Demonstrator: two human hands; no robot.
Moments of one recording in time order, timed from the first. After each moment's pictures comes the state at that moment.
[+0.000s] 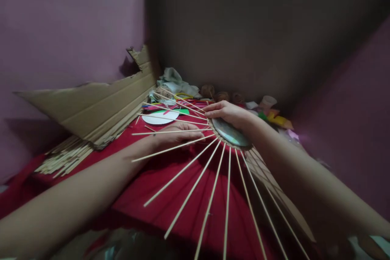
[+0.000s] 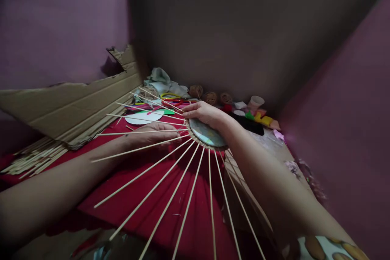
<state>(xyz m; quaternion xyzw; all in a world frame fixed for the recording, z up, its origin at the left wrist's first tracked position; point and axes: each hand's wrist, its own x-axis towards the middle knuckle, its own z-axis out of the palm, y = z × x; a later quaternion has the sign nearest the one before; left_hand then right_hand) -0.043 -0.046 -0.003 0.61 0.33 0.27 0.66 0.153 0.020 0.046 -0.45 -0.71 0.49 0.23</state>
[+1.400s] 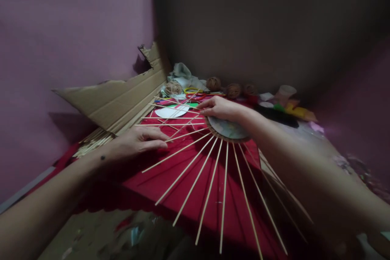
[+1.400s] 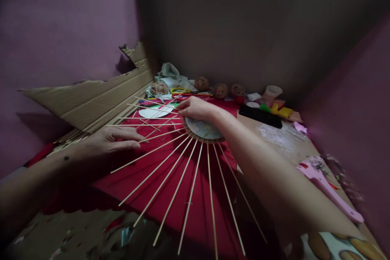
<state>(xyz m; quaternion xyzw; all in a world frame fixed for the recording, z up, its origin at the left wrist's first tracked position) -0.139 -0.089 0.002 0.79 0.50 0.20 0.29 0.116 0.016 0.043 -0.42 -0.84 0.30 0.15</state>
